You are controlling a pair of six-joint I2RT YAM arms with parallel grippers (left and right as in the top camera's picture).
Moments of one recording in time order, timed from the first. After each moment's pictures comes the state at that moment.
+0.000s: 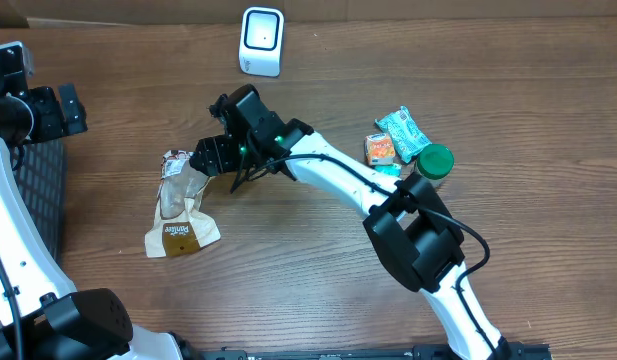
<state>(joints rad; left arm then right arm) 0.48 1.70 1.92 -1.28 0.15 0.17 0.79 2.32 1.86 -0.37 -0.39 0.55</state>
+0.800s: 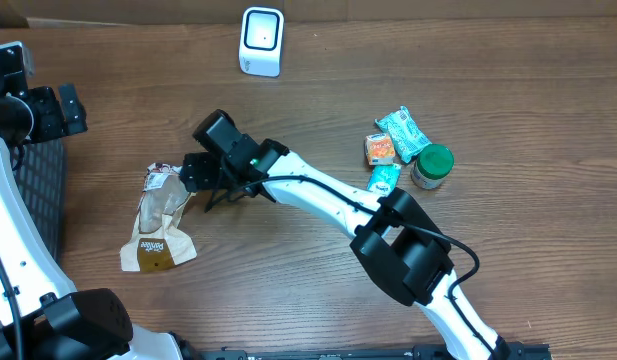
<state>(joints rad) 0.48 1.70 1.92 -1.28 0.15 0.17 0.89 2.33 1.89 -0.42 -0.21 0.77</state>
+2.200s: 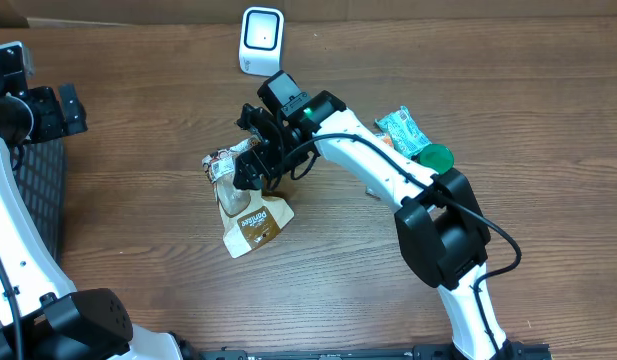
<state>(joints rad) 0.48 1.70 1.92 -1.28 0.15 0.17 0.67 2.25 1.89 -0.90 -0.54 0.05</state>
